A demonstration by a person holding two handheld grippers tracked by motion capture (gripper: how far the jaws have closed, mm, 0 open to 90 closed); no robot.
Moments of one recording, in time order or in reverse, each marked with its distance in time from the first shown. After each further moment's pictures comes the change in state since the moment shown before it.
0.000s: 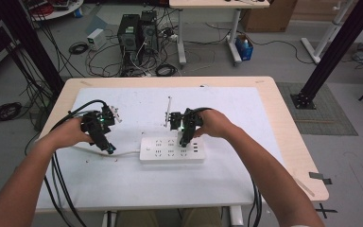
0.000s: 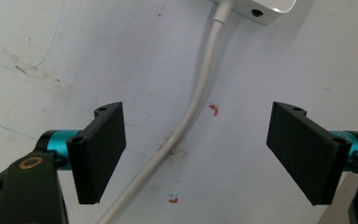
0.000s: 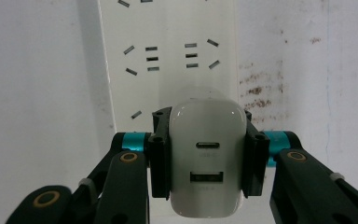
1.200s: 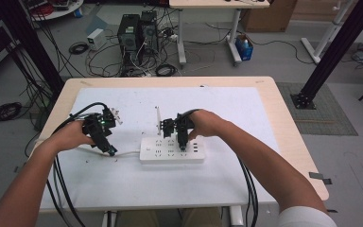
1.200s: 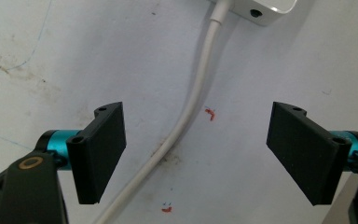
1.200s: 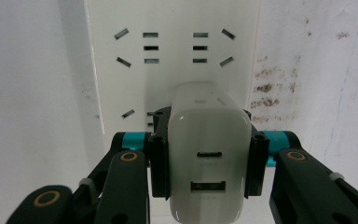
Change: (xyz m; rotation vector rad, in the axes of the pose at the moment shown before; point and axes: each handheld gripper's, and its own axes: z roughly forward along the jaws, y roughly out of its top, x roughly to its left) left arm -0.001 -0.001 0.010 -0.012 -0.027 -0.014; right arm 0.005 0.023 0.019 0.189 -0.025 -0.061
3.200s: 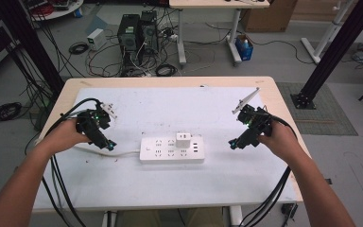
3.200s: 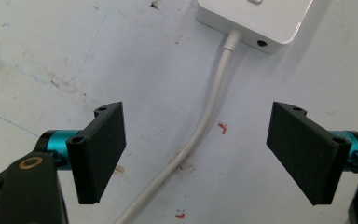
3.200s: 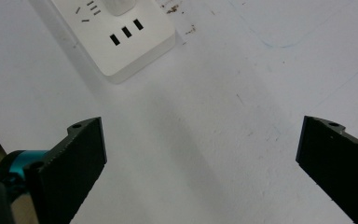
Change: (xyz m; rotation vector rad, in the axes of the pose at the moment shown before) left arm -0.004 -0.010 -0.022 -0.129 0.092 -0.017; right arm 0.042 -0.206 -0.062 -0.410 -0.113 0.614
